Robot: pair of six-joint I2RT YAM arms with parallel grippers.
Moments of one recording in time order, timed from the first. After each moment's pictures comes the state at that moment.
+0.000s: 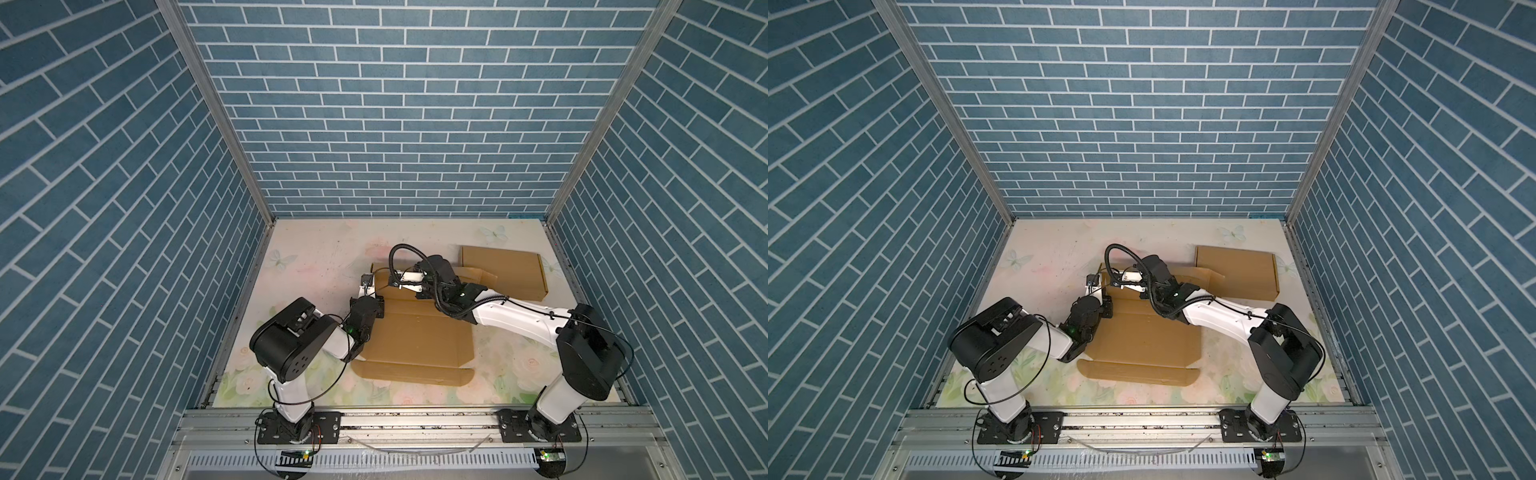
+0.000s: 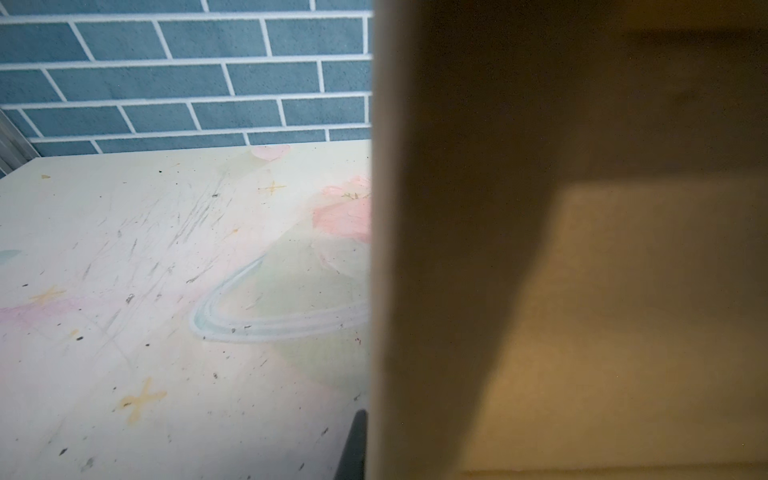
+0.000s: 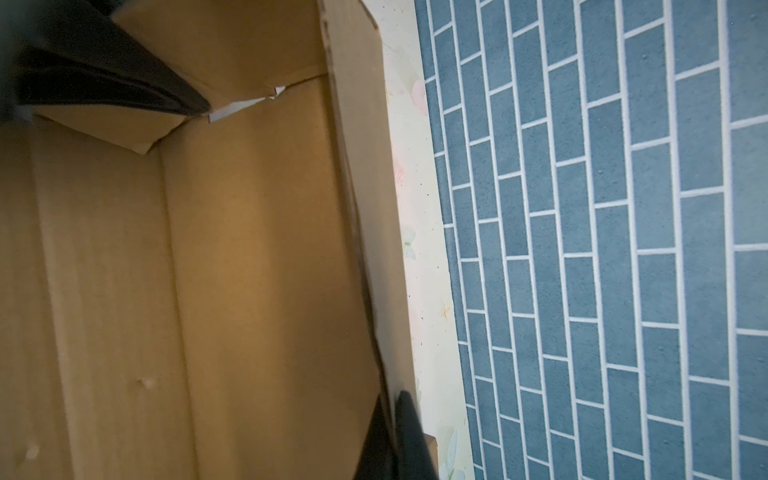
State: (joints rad) left arm -0.63 1.80 0.45 0.97 -0.48 -0.20; right arm 0.88 1.65 1.10 -0.01 0.30 -0.97
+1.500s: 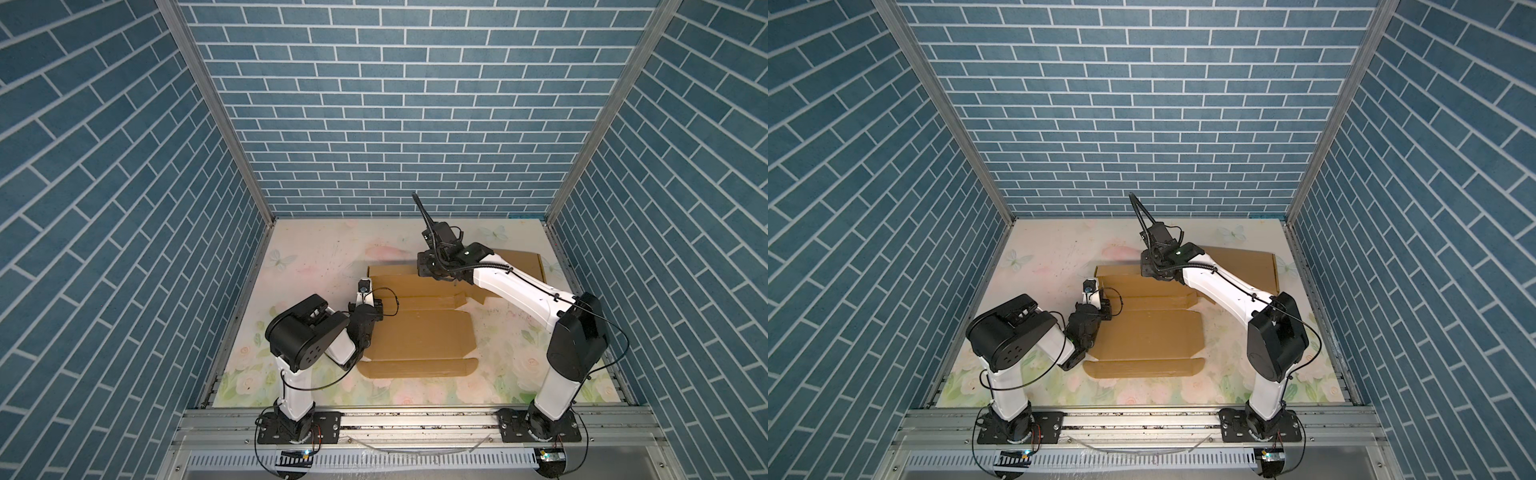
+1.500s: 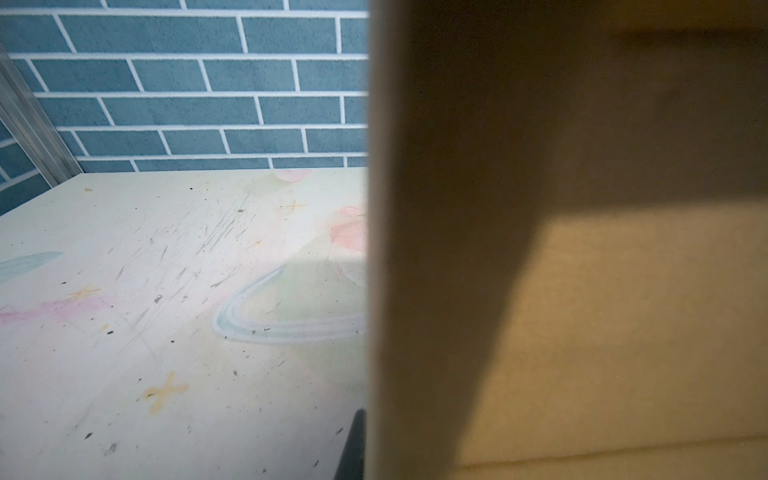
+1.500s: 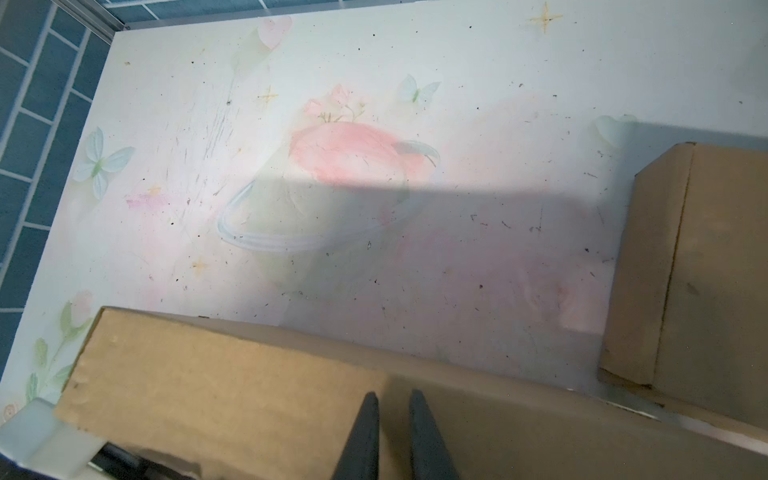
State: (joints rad) left arm -0.65 1.90 0.39 1.22 -0.55 -0.18; right arm 0.76 1.77 1.54 -0.64 0.11 0.52
